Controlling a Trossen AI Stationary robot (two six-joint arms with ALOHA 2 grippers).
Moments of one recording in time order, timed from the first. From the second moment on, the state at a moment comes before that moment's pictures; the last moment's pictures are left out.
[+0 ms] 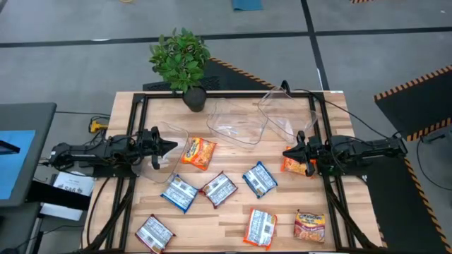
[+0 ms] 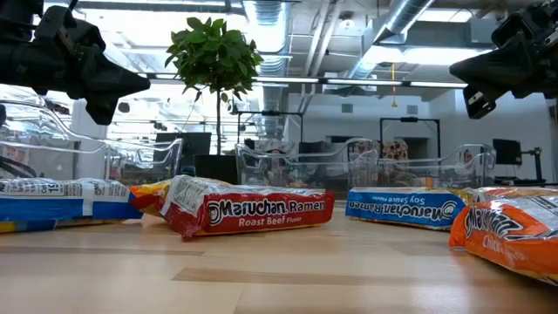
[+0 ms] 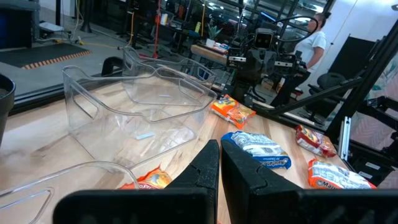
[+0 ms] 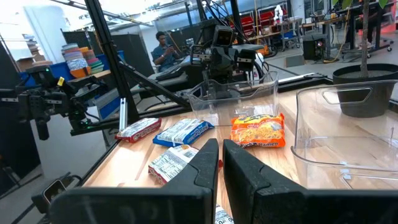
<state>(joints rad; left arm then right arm) -0.01 0.02 0.01 0.07 -0.23 -0.31 0.11 0.01 0.01 0.04 0.08 0.24</state>
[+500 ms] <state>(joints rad) 0.00 0.02 0.01 0.07 -0.23 -0.31 0.10 0.01 0.01 0.04 0.10 0.23</state>
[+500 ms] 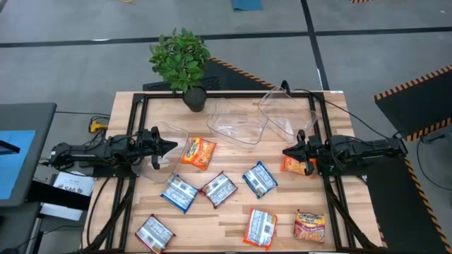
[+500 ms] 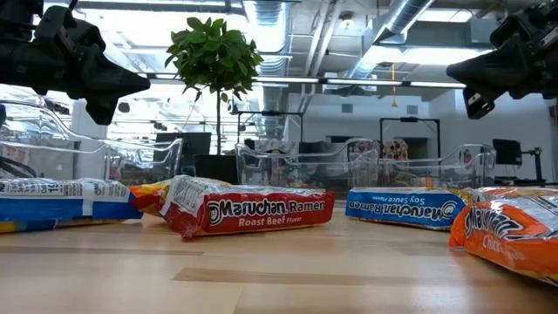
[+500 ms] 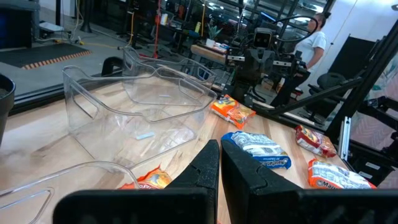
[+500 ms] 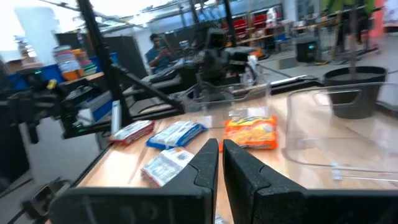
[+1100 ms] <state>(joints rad) -0.01 0.02 0.01 0.07 -0.23 -0.31 0.13 0.12 0.15 0.58 0.21 0.83</state>
